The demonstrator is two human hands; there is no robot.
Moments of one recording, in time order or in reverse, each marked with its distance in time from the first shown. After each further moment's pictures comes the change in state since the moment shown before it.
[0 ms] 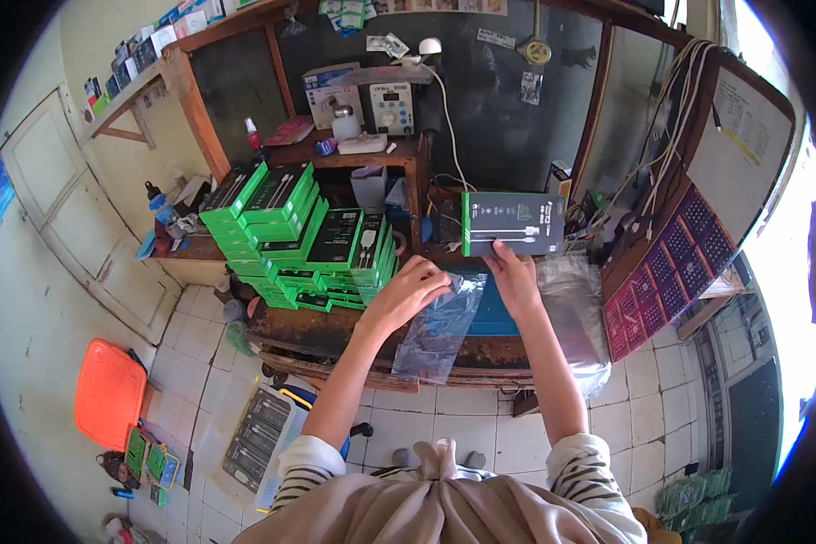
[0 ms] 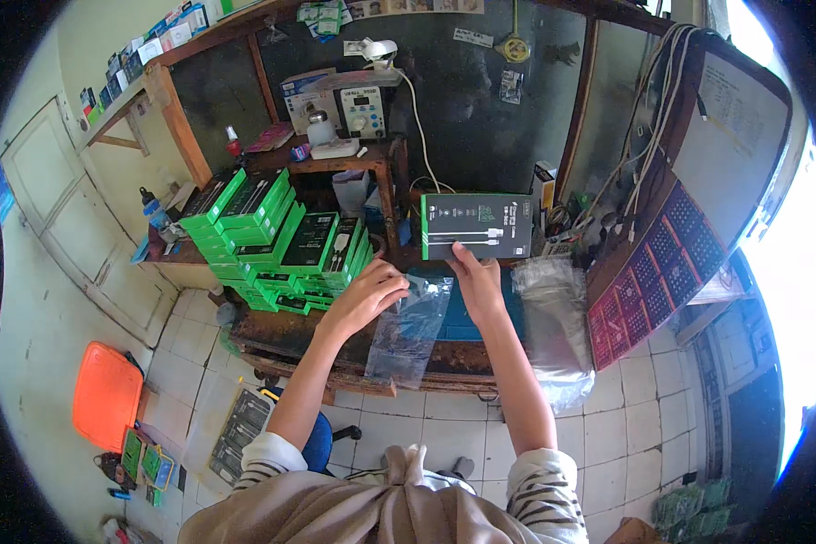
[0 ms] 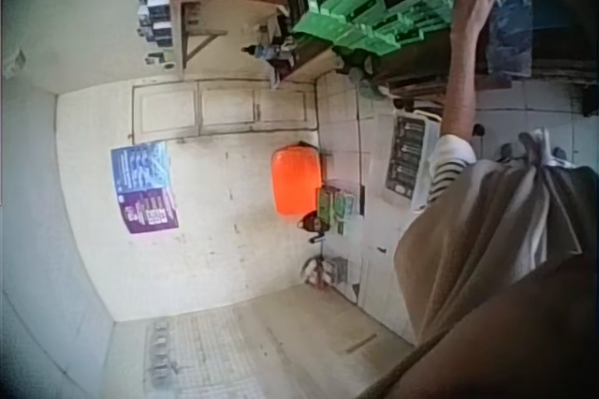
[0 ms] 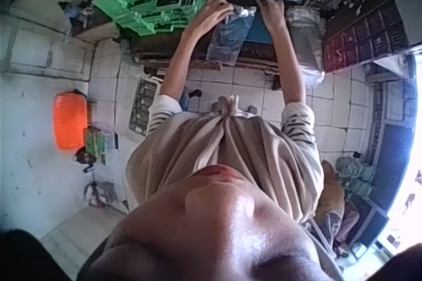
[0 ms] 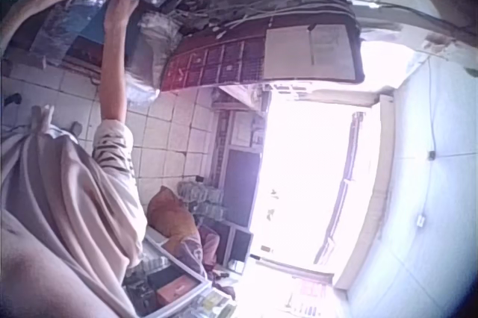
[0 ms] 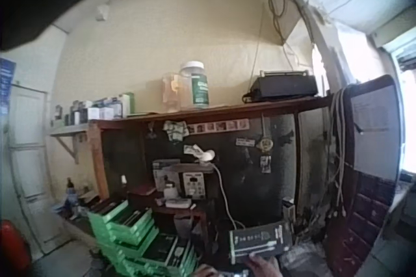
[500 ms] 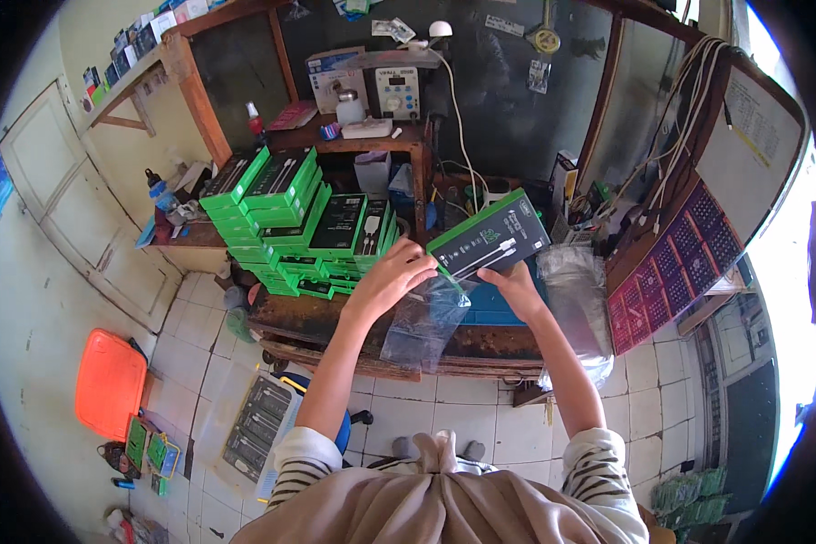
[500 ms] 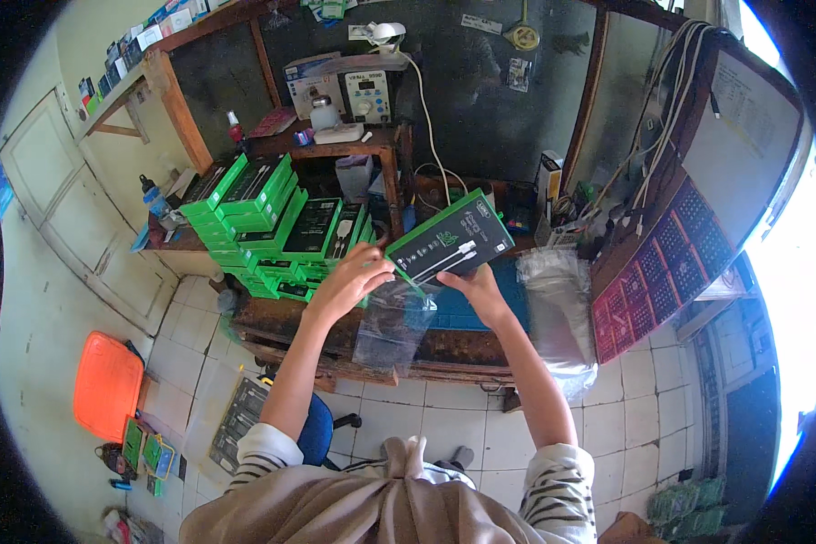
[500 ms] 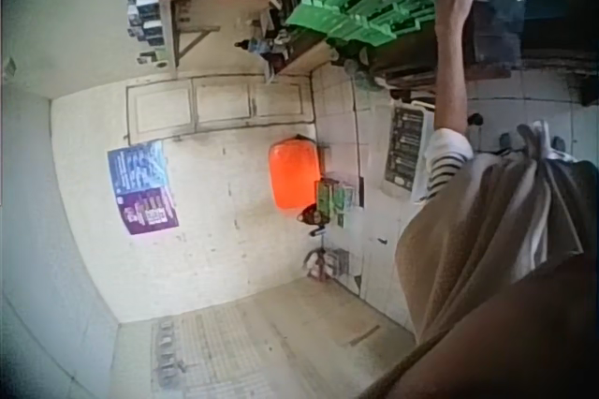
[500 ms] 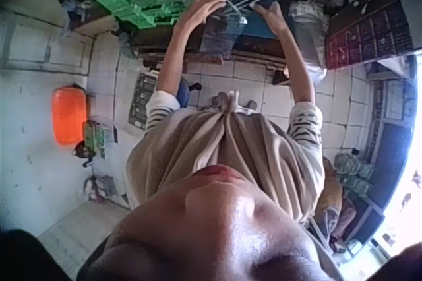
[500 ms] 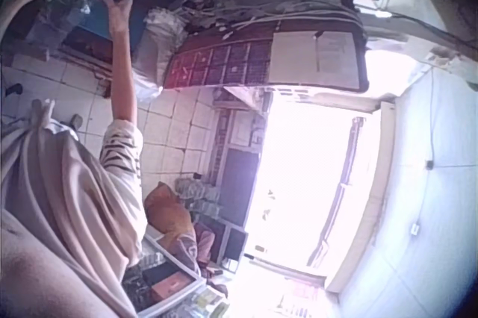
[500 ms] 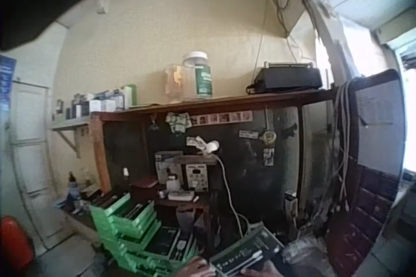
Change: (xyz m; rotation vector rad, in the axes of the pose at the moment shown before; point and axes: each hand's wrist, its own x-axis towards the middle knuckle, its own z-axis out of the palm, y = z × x) left_hand -0.009 -0.010 -0.020 -0.028 -0.009 -0.087; right_hand -0.013 0.014 -0.022 -0.479 -0.266 0.020
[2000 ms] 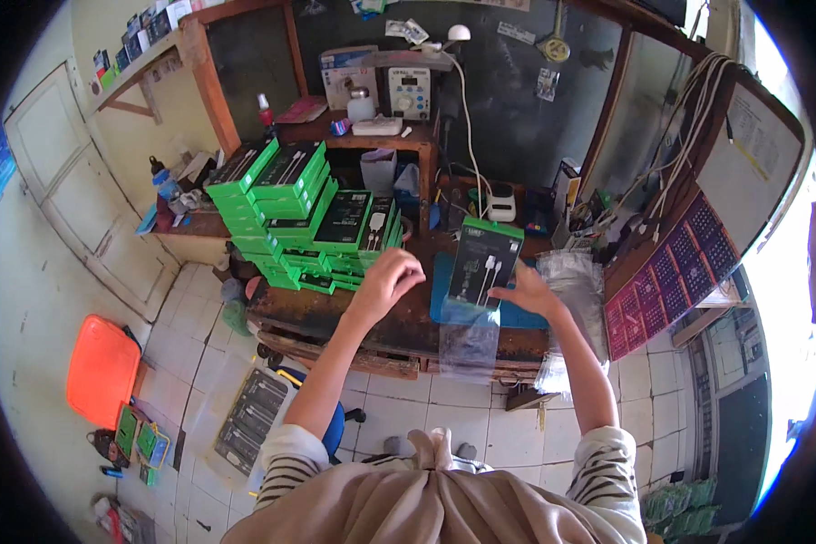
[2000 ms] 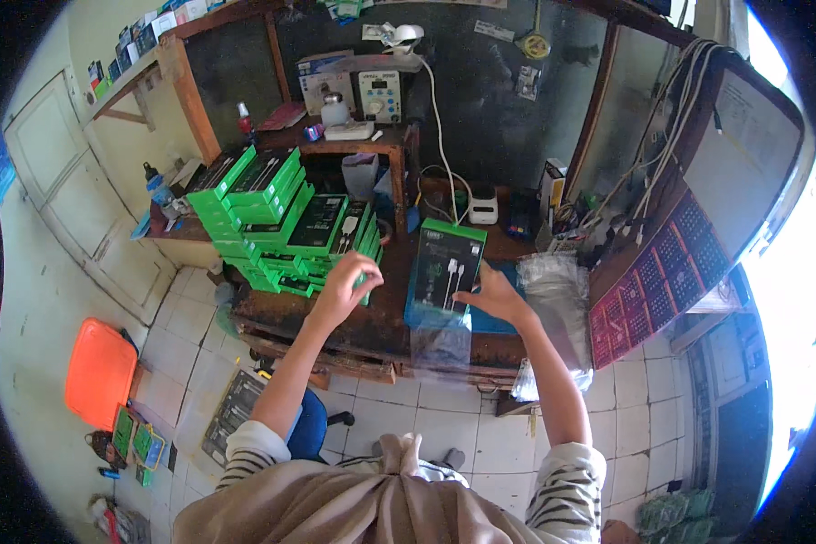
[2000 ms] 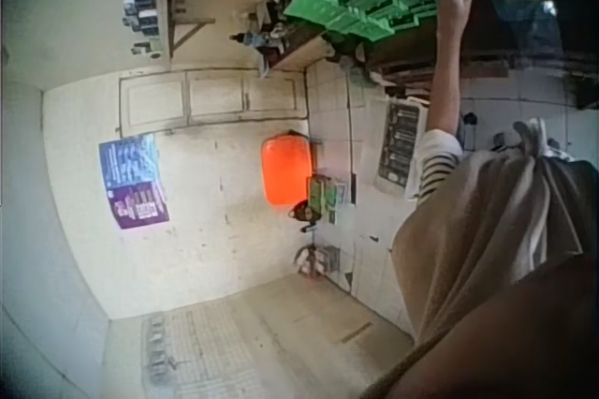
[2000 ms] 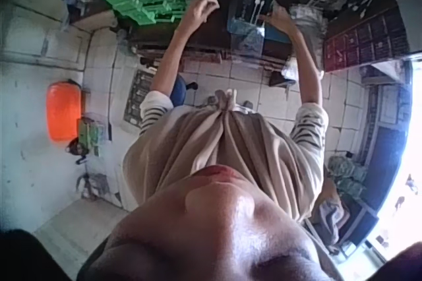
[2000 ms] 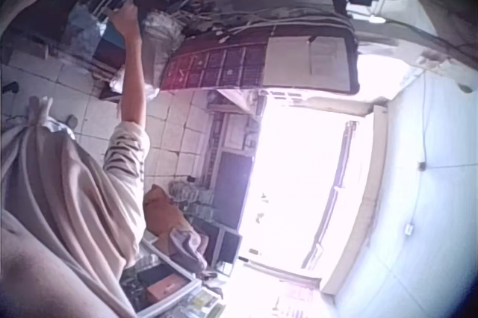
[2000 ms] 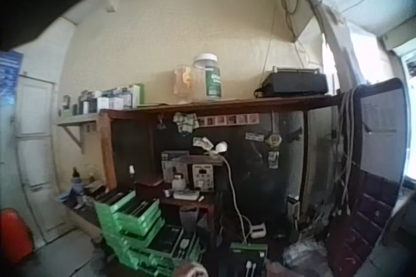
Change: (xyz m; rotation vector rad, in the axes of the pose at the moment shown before) left_hand -0.036 -0.015 0.010 -0.197 0.133 -0.083; right_hand 0.000 -0.009 -0.037 -0.855 -0.230 -0.043
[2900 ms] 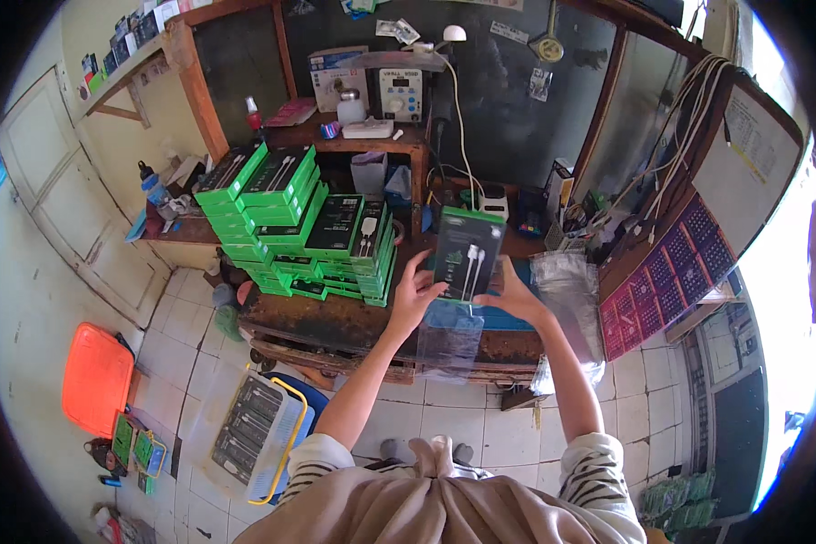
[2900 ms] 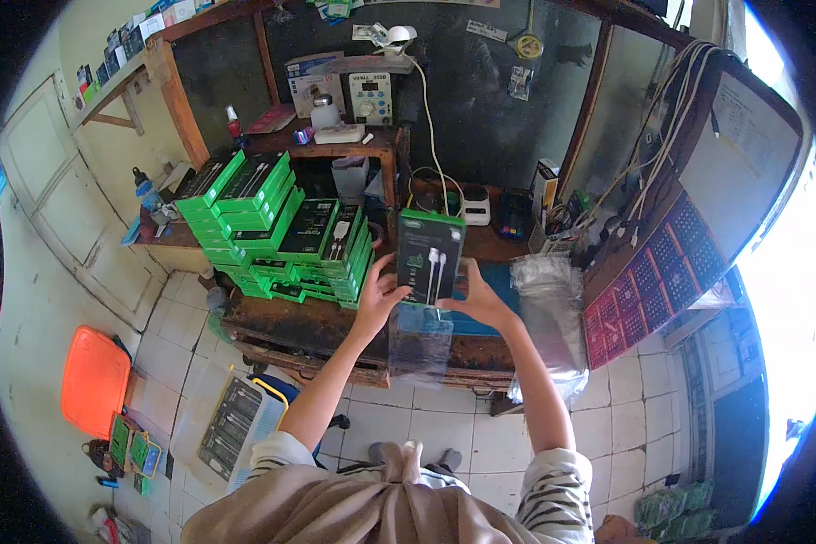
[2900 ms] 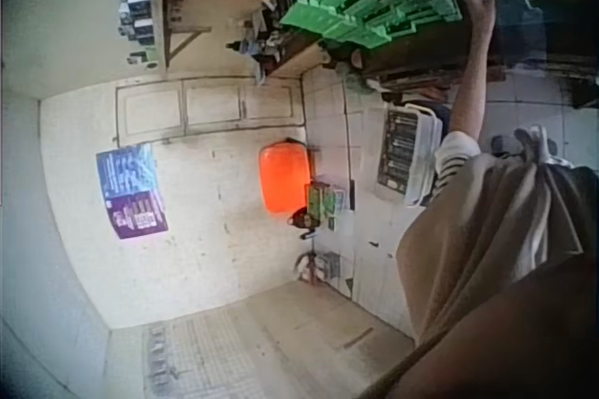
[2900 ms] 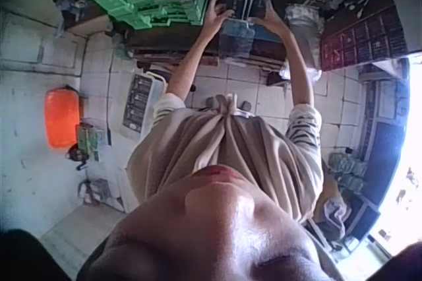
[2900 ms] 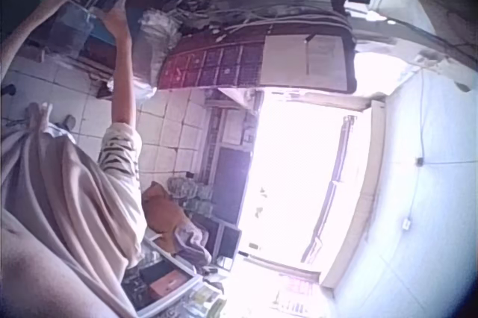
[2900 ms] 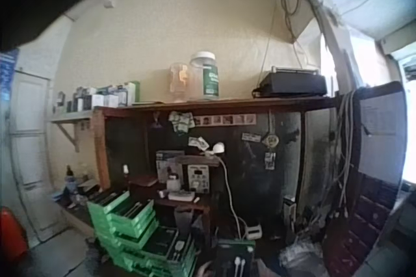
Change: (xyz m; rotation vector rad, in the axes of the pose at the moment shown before) left_hand -0.012 -0.015 0.086 -0.807 0.204 -0.527; right_hand 0.004 0.004 0.023 0.249 0.023 0.097
